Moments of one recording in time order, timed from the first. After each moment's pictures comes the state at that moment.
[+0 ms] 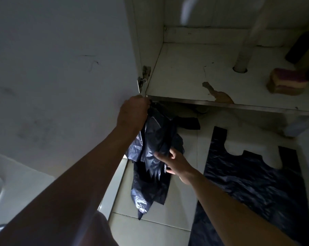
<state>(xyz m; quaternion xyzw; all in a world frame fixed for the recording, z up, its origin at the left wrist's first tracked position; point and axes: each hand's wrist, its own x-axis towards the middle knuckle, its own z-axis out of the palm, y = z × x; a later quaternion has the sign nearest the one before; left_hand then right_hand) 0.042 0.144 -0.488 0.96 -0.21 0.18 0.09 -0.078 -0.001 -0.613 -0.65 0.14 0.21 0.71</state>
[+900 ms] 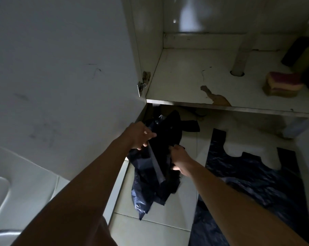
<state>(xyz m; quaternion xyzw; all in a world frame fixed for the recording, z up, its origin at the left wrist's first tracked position) 0.017 0.158 -0.513 0.93 -0.12 -0.20 0.28 -0.049 -0.005 -0.612 -0.70 0.26 0.16 0.65</state>
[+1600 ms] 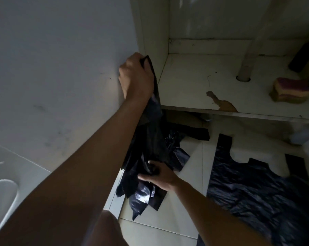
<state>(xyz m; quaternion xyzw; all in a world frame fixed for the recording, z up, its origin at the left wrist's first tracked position) 0.065 0.119 -0.381 0.86 -0.07 0.33 0.38 -0.078 0.048 -0.622 -0.81 0.04 0.26 0.52</state>
